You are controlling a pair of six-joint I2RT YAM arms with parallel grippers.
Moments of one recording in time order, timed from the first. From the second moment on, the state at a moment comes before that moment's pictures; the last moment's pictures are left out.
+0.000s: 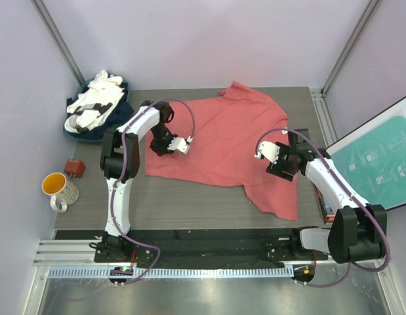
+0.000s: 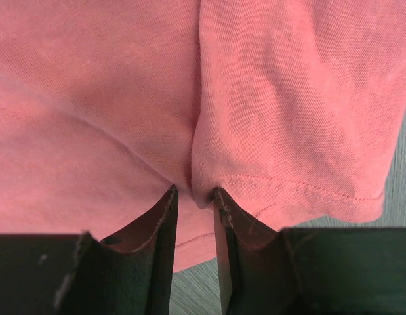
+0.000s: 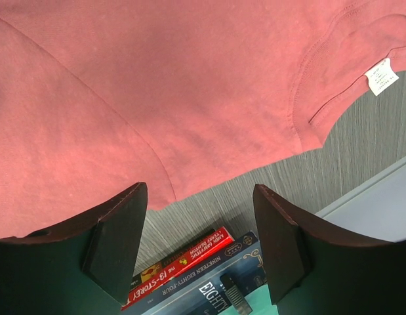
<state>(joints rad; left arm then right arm) -0.27 2.26 1.86 -1.26 0.20 1.70 0.10 1.25 0.85 -0.63 -0.13 -1.12</state>
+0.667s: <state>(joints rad) -0.28 2.26 1.86 -1.27 0.18 1.67 0.12 1.26 0.86 -0.62 -0.11 -1.10</state>
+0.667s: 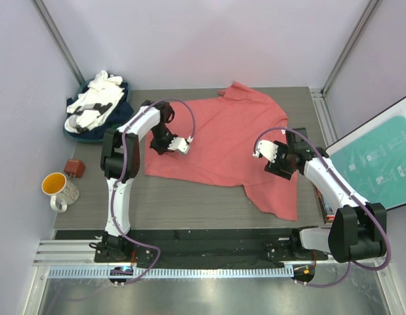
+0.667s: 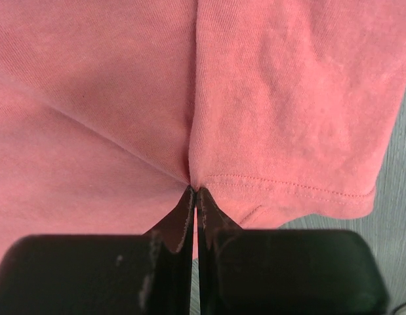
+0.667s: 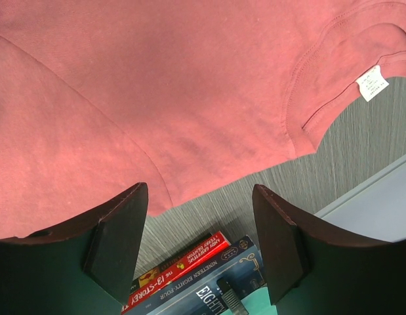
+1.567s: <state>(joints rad) -0.29 2.18 1.88 -1.31 0.14 1.62 0.13 1.28 0.86 -0.61 -0.11 -1.09</state>
